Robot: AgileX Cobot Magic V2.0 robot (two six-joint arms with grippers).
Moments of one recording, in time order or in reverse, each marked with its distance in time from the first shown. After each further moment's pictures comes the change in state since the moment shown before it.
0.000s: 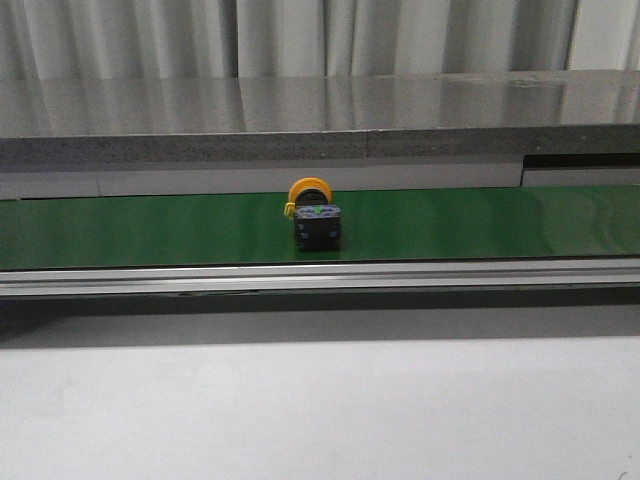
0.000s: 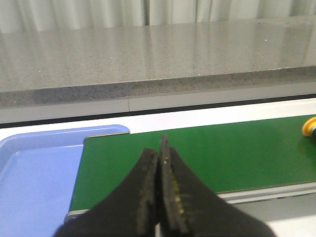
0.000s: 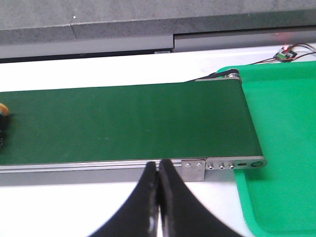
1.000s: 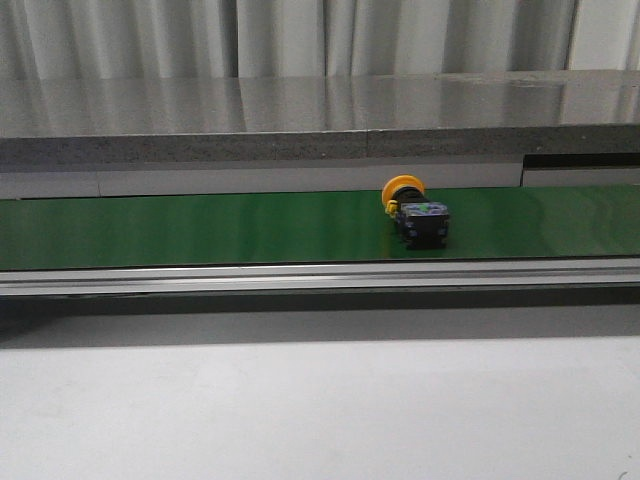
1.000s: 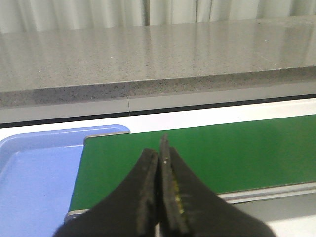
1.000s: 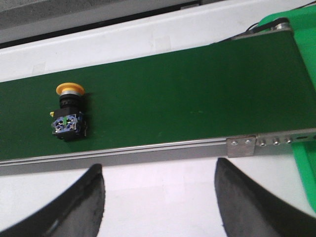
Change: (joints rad) left arm 0.000 0.000 0.000 0.000 -0.001 0.000; right arm 0.000 0.195 -0.037 0.183 0.020 -0.009
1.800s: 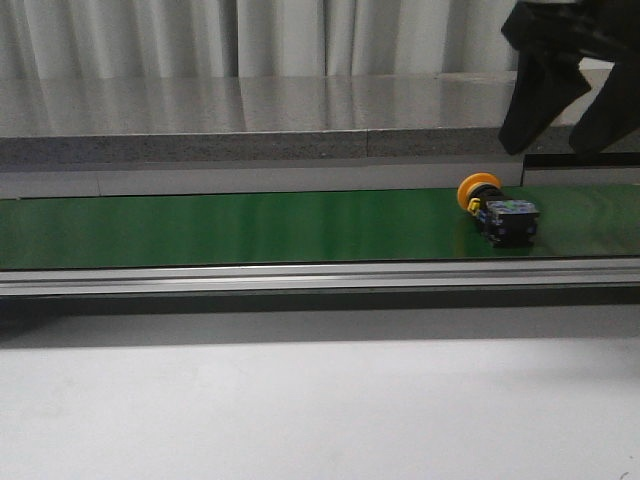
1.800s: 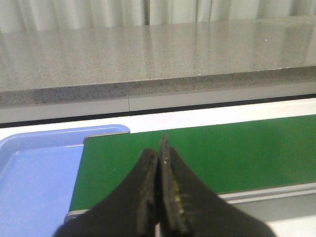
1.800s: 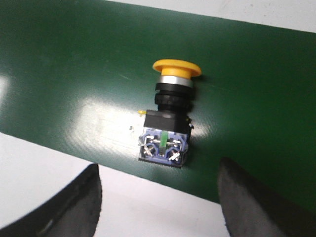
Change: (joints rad) left arm 0.000 0.000 0.000 0.000 0.000 0.000; right arm 0.198 0.696 -0.399 0.030 0.068 -0.200
